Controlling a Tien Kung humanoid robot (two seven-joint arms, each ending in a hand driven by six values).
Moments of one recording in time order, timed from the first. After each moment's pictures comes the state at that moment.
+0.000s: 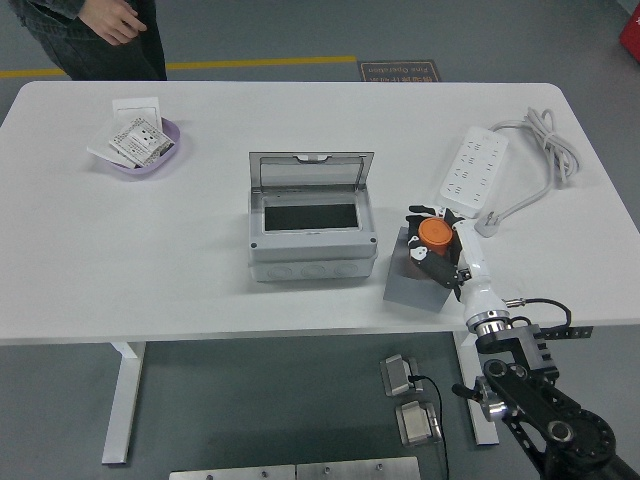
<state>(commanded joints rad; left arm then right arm) 0.06 0.05 -1.68 -0.18 1.52 -0.04 0.36 0.11 -0.12 1.05 1.22 -1.21 -0.38 0.36</state>
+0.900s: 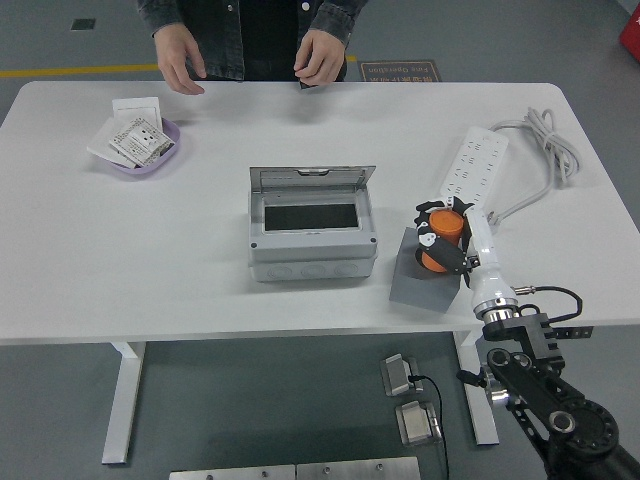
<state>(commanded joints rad) 0.06 0.05 -1.68 -0.18 1.52 -0.03 0.35 0.14 -0.13 1.09 1.23 -1.27 -0.42 0.35</state>
